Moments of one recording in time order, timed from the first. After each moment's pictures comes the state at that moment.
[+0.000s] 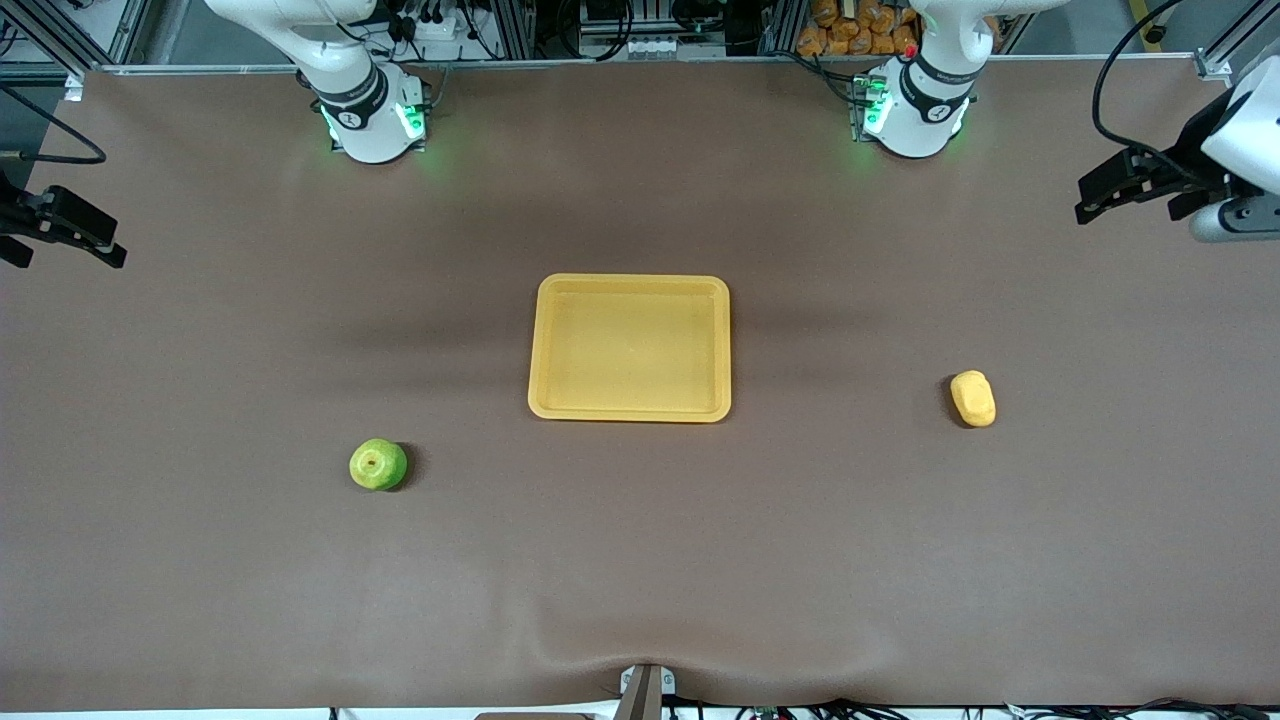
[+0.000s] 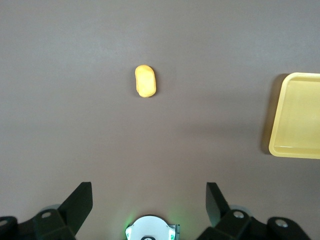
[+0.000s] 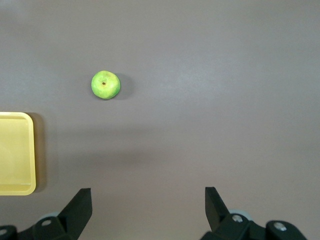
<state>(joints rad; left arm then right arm) 0.04 -0.07 -0.13 -1.60 0.04 1.48 -0.10 -0.02 -0.05 -0.04 -1.58 -0.02 1.56 -0.06</state>
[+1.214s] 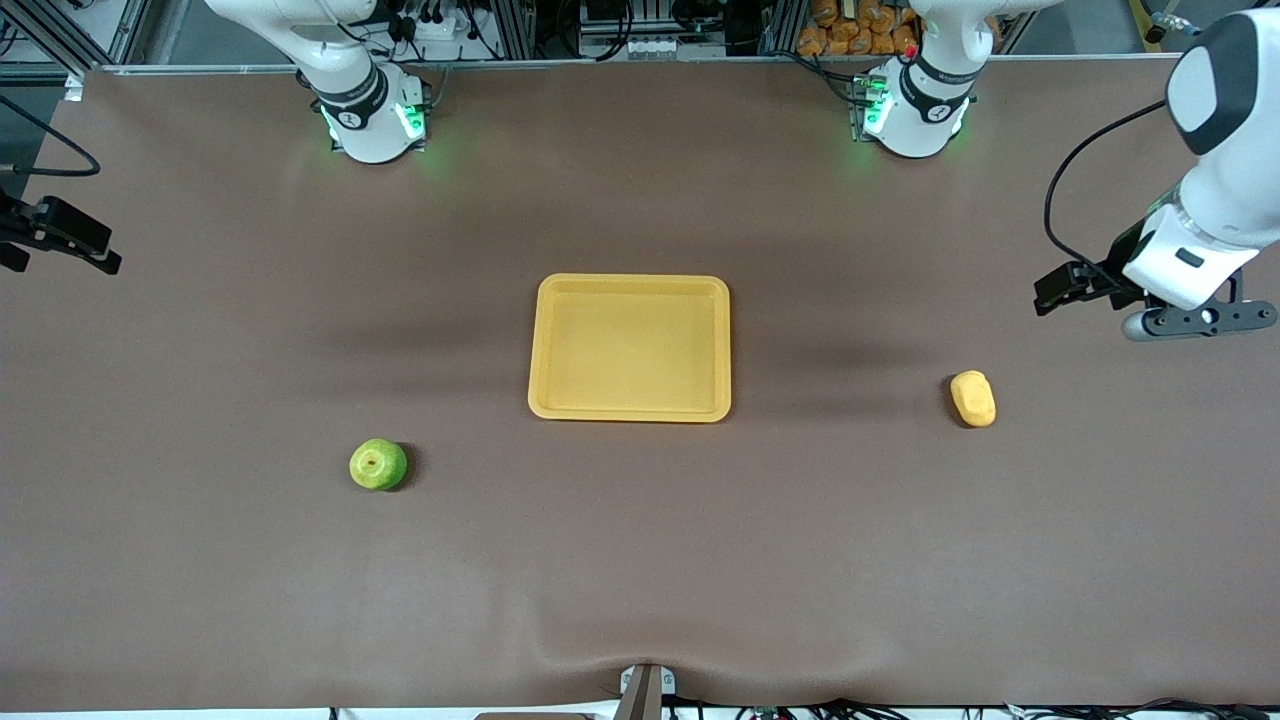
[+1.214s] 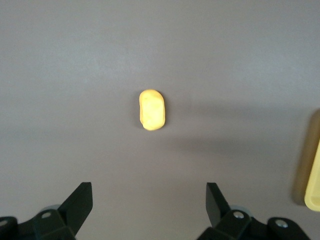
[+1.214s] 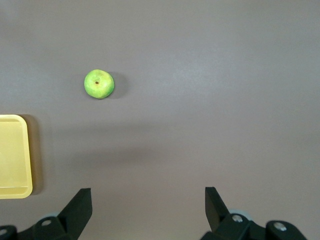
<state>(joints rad) 0.10 -0.06 -0.13 -1.98 0.04 1.95 -0.10 -0.03 -0.02 -0.05 -1.58 -0.02 1.56 -0.05</state>
